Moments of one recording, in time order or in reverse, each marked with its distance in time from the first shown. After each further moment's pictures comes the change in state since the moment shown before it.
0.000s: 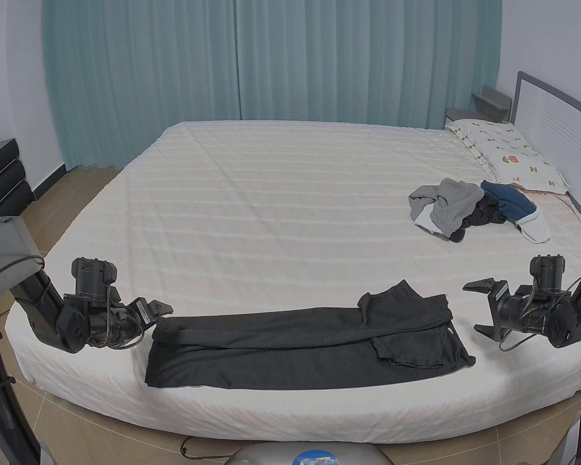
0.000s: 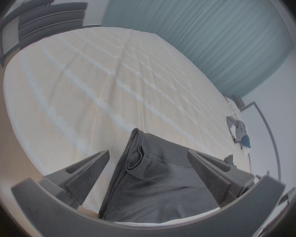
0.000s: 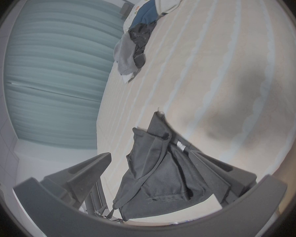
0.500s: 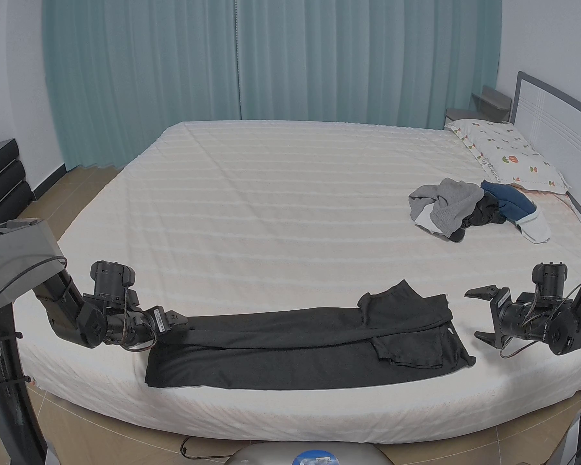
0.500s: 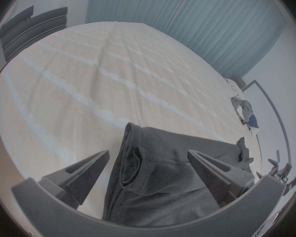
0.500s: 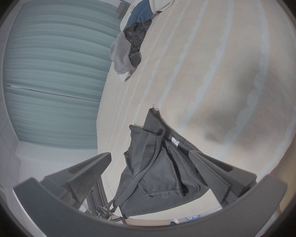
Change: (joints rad) left arm -0.032 0.134 -0.102 0.042 -0.003 0.134; right arm 0.000 0.020 0.050 -0.055 0.019 0.007
